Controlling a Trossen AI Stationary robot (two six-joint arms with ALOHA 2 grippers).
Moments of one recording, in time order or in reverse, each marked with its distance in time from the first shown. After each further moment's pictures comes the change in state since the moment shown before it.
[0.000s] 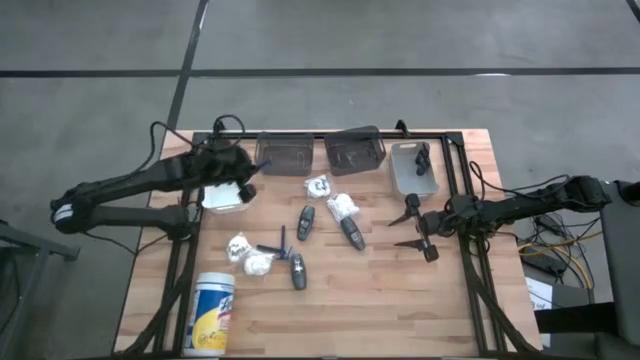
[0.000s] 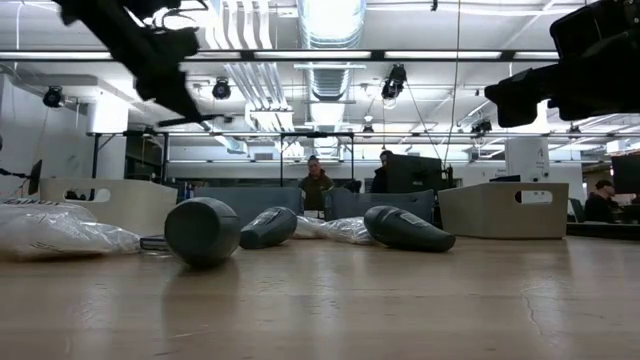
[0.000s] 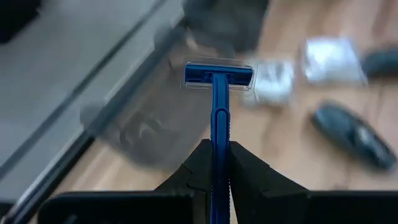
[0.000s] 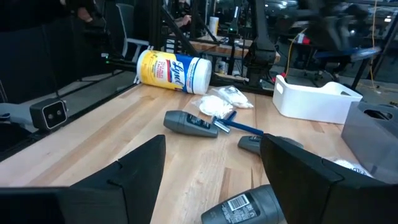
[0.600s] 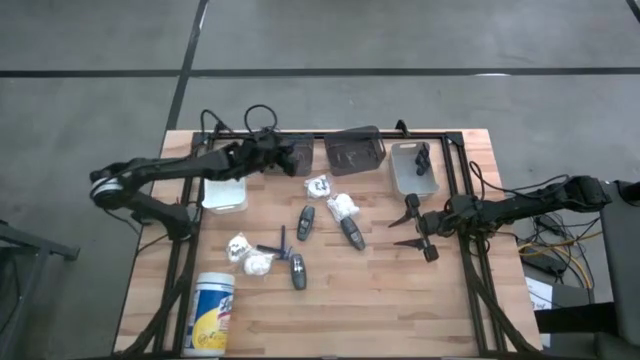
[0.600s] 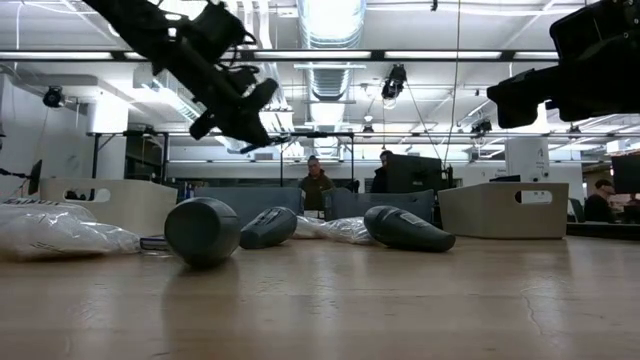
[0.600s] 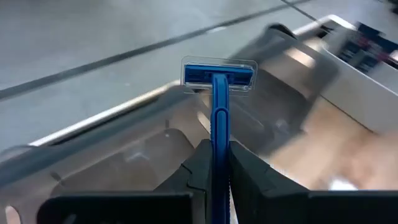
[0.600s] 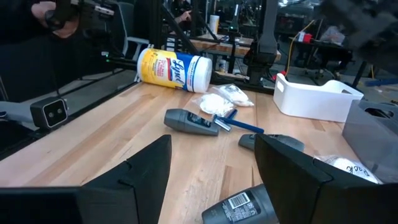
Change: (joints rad) left arm 0.052 0.465 0.075 0.527 -0.097 -0.387; right arm 0.000 0.001 0.000 -0.006 -0.001 -0.001
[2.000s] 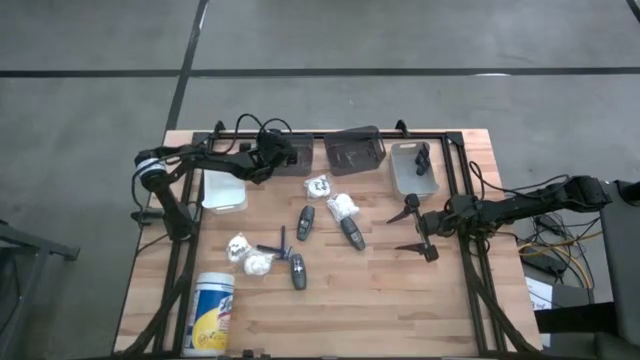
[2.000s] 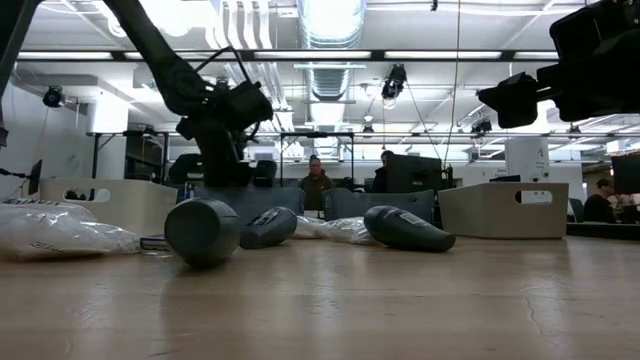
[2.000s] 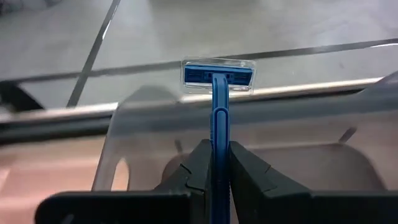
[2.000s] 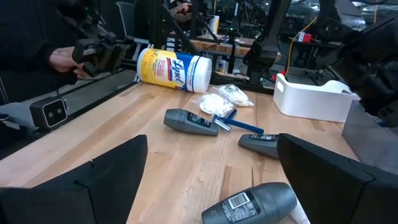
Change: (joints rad) left arm 0.066 0.362 0.000 0.074 -0.482 -0.274; right arm 0.000 0.000 0.000 0.000 0.000 0.000
